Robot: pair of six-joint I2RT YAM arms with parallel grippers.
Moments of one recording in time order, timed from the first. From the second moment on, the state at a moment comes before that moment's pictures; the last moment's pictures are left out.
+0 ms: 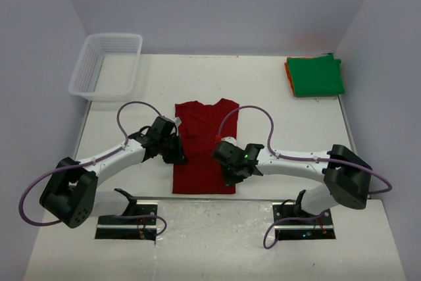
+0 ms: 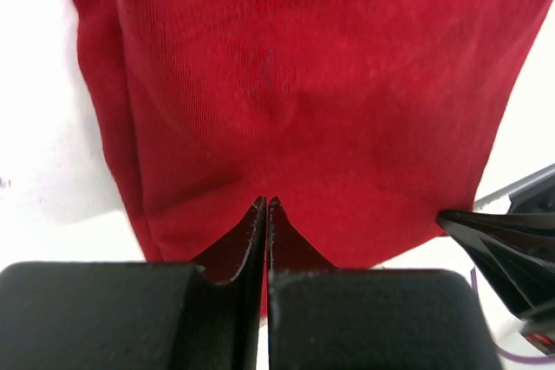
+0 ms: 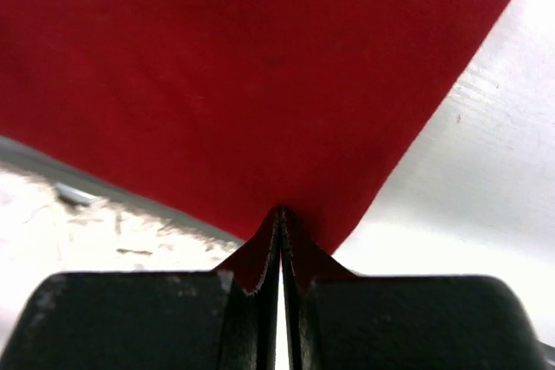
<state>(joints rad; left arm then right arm) -0.54 1.28 0.62 -0.39 0.26 -0.69 1.12 1.47 0.88 -0.63 0.09 0.81</state>
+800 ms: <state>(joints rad) -0.47 1.61 0.75 -0.20 0.31 -0.67 0.88 1.63 0.86 -0.50 -0.15 0.81</state>
